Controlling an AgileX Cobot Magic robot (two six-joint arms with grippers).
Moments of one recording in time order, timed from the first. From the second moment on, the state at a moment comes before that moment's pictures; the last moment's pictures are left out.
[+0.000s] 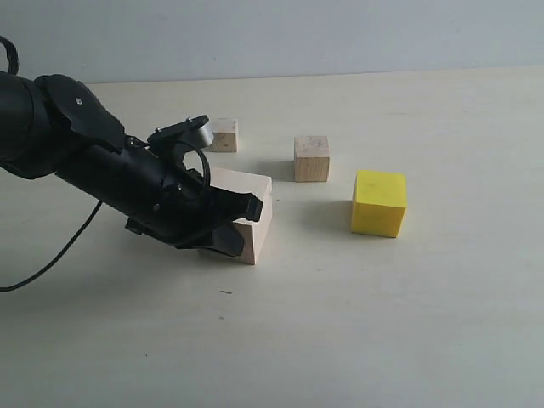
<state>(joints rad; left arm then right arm) -0.57 1.81 -0.96 -0.91 0.56 0.46 0.16 0.00 0.00 -0.17 0.26 0.10</state>
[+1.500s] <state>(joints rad) -0.58 1.88 -0.96 -1.15 0.46 0.63 0.16 0.00 0.00 -0.17 0.26 0.10</state>
